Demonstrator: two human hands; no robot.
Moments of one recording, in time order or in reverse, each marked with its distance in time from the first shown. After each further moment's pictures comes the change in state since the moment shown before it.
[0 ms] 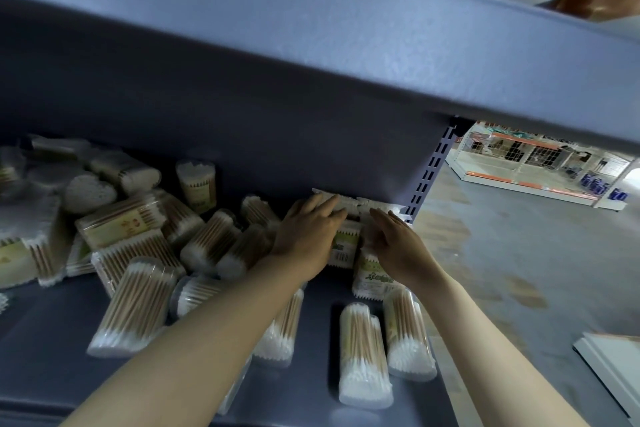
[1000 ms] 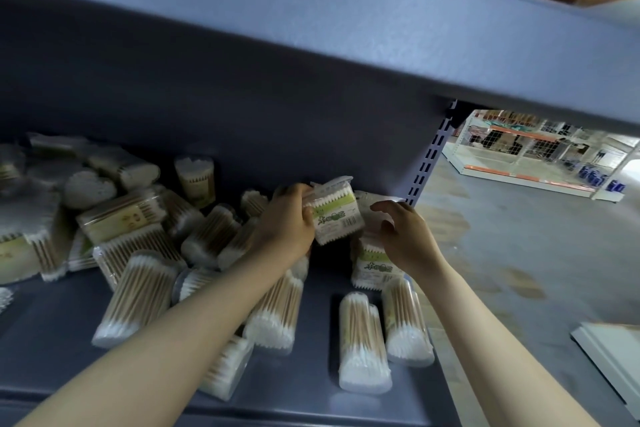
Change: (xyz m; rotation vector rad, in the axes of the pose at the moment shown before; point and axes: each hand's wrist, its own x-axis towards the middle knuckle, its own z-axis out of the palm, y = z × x) left_hand -0.018 -0.008 -0.023 -0.505 0.159 -0.384; right_hand 0.000 0.010 0.003 0.121 0.183 0.040
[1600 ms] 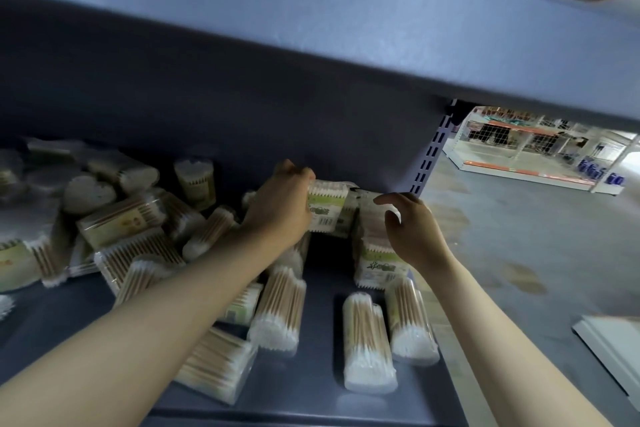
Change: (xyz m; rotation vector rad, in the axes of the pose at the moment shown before) left_hand 0.009 0.010 -0.030 0.241 -0.019 0.178; right_hand 0.004 -0.002 -0.006 0.009 0.088 -0.040
